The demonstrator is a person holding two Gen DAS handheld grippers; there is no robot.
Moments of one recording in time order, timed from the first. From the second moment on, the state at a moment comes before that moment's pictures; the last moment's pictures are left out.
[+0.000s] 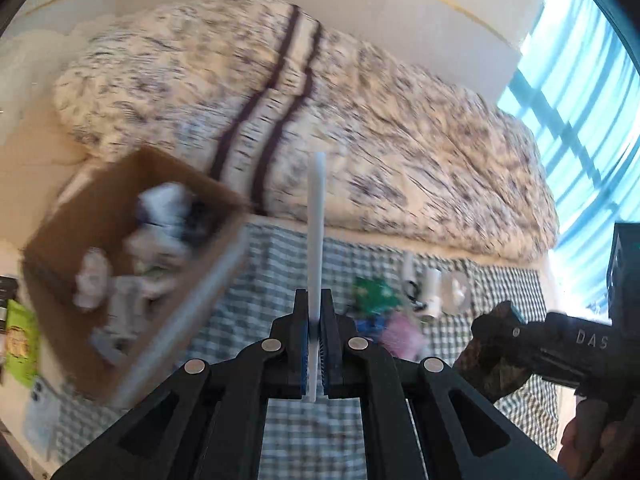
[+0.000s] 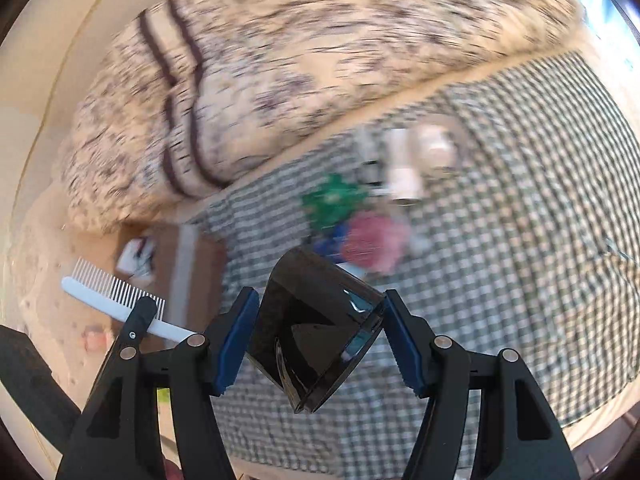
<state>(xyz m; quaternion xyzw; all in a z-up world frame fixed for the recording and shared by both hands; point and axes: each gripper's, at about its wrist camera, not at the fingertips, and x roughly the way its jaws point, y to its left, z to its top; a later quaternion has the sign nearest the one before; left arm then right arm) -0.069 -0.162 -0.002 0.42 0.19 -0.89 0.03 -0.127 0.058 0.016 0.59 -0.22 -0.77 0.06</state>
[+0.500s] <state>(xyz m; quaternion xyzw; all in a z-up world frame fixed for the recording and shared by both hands) -0.071 -0.346 -0.013 0.41 0.19 -0.89 0.03 -0.171 -0.212 0.042 0.57 -0.15 -0.79 0.15</state>
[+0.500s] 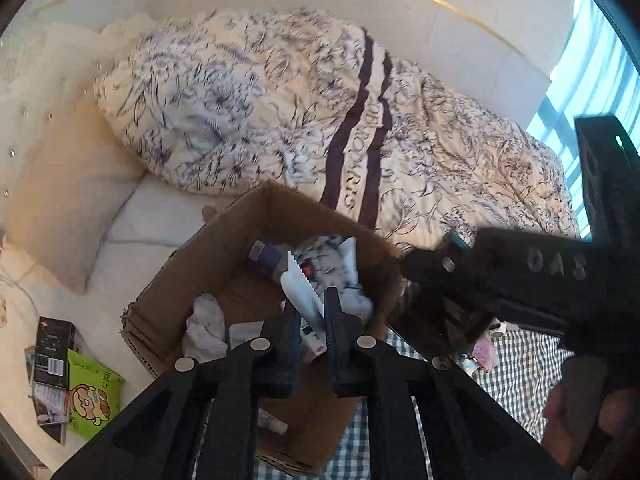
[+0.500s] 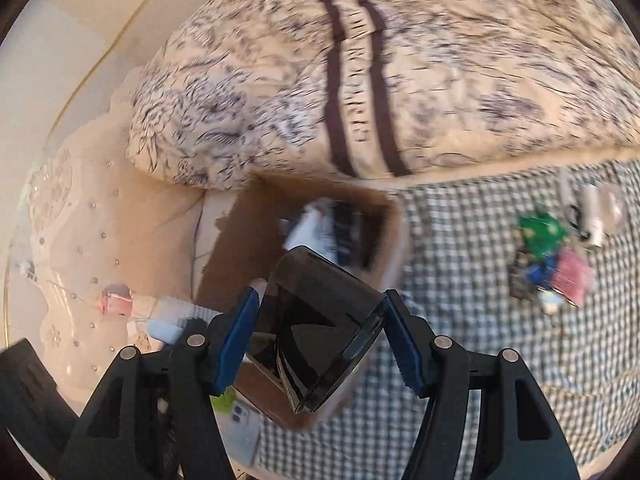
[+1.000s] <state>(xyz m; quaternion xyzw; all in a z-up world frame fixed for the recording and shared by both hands) -0.092 -0.376 -0.050 0.49 0.18 -0.85 0.10 -0.200 -0.251 0.003 0.62 -0.15 -0.76 0.12</state>
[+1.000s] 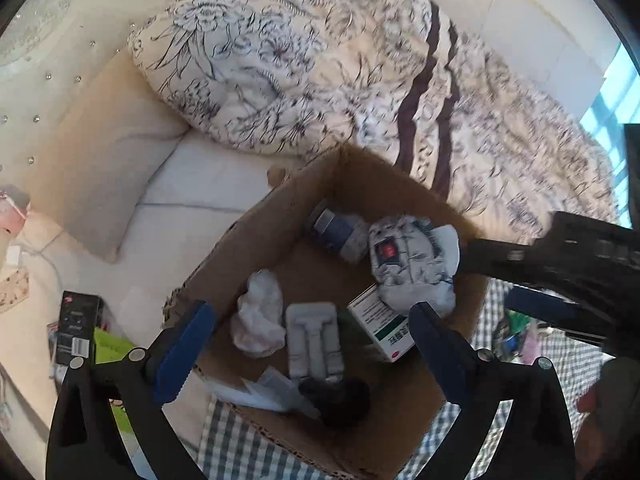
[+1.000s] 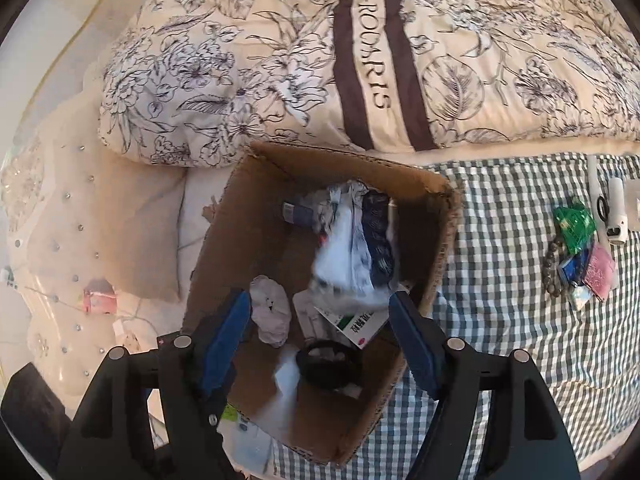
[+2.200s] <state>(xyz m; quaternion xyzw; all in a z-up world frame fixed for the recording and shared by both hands) -0.120 -0.007 -0.105 0.57 0.11 -0.81 0.04 -0.160 0.189 -0.057 0.63 -0.23 -0.74 -0.03</state>
